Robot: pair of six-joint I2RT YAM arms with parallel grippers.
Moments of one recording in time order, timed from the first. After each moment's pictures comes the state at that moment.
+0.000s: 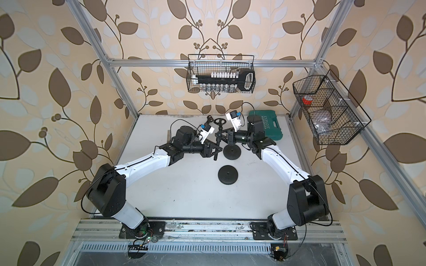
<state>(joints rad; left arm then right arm) -0.59 1.58 1.11 0.04 0.65 -0.29 0.29 1.49 1.14 0.00 -0.84 0.34</state>
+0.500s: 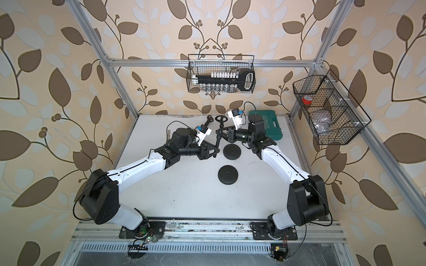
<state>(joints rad) -0.59 1.52 1.06 0.04 0.63 -0.27 0.28 1.49 1.14 0.06 -0.81 0.41</state>
